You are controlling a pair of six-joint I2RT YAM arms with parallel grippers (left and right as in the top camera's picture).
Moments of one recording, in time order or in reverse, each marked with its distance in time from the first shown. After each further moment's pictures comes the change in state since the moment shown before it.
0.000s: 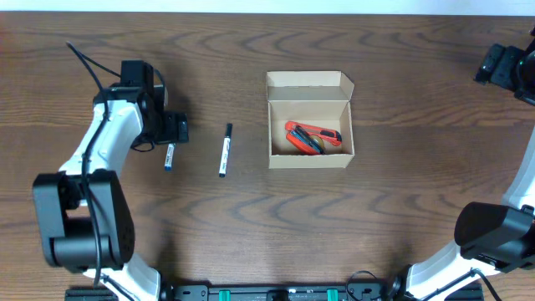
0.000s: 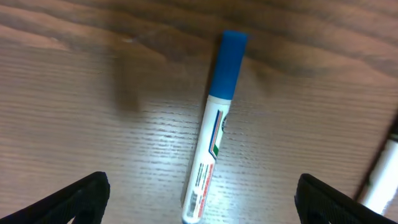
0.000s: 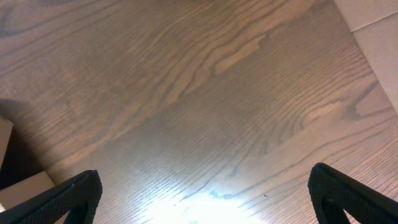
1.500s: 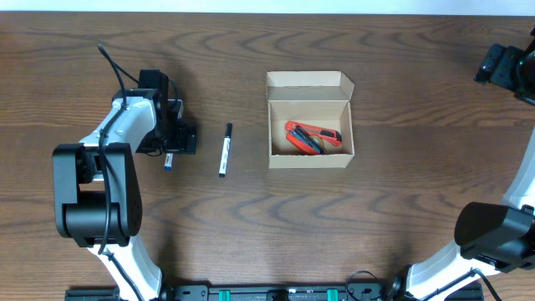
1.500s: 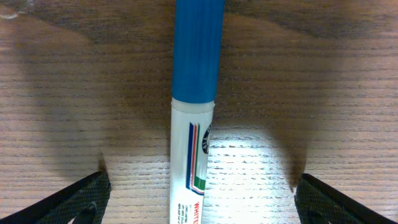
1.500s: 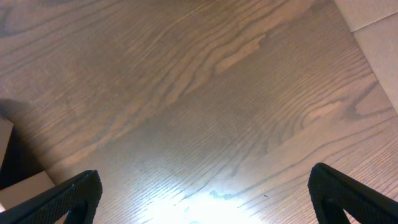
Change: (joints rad) left arm -0.032 0.134 0.006 0.005 -0.005 0.106; right arm 0.000 0.000 0.000 0.000 0.000 0.000
